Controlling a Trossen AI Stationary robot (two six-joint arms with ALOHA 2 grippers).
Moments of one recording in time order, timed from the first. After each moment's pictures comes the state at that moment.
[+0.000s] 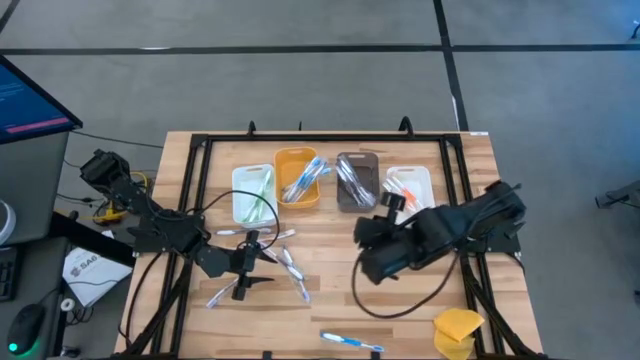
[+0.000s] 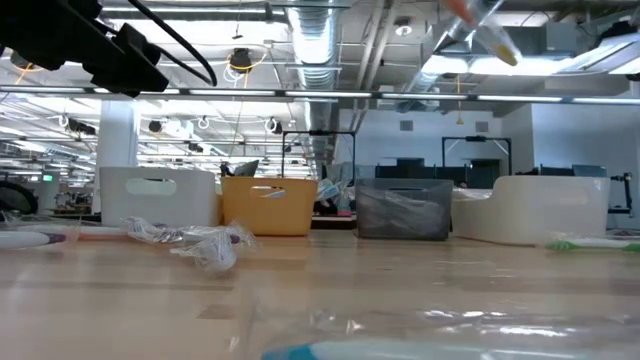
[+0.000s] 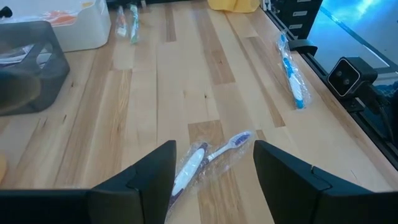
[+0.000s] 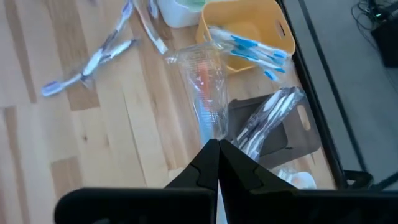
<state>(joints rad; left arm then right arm) -0.64 1.15 0.46 0.16 -0.47 -0.21 0.47 1.80 2.07 -1.57 0.64 0.59</state>
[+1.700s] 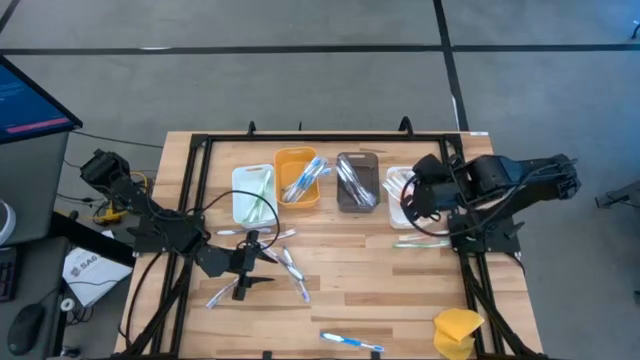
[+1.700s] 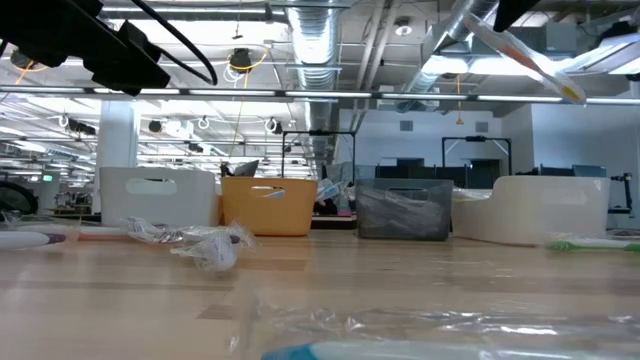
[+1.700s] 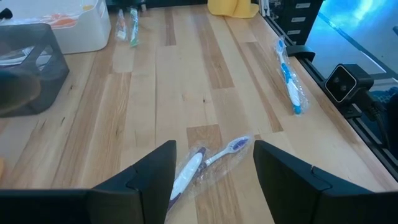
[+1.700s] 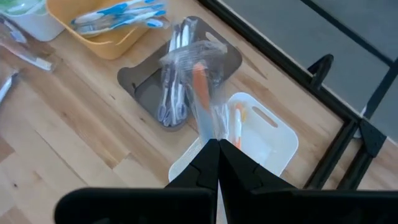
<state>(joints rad) -0.64 1.15 0.46 0.17 -0.47 -0.22 0.26 1.27 1.53 -1.57 0.63 0.97</state>
